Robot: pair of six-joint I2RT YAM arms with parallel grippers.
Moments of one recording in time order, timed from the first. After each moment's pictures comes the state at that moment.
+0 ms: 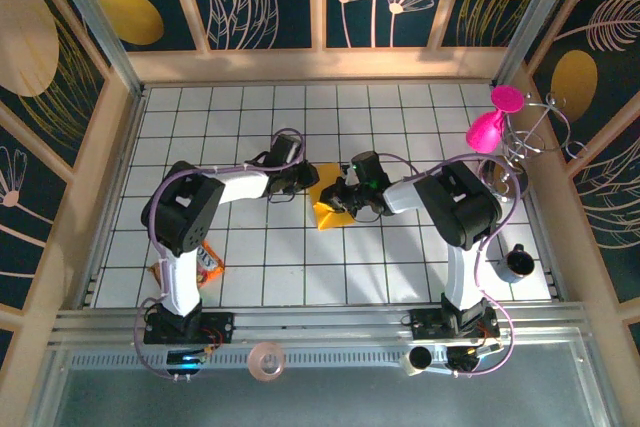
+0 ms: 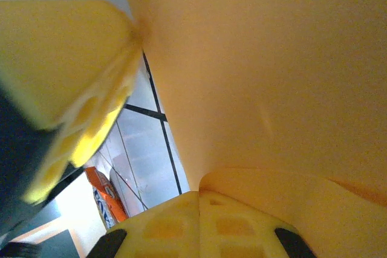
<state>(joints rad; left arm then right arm) -0.56 1.96 1.12 -0.02 0.19 -0.87 0.57 1.95 0.86 0.32 -0.64 1.07</state>
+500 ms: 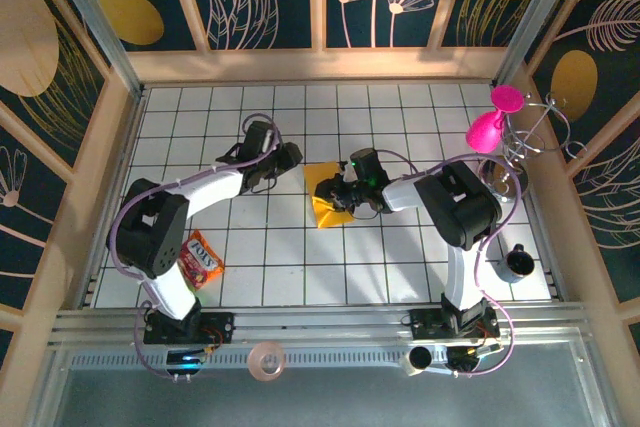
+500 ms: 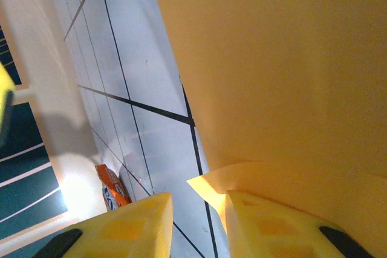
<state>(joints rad) -0.48 1.74 1.03 -0.03 0.11 -0.90 0.57 1.95 0.89 0.33 -0.66 1.06</state>
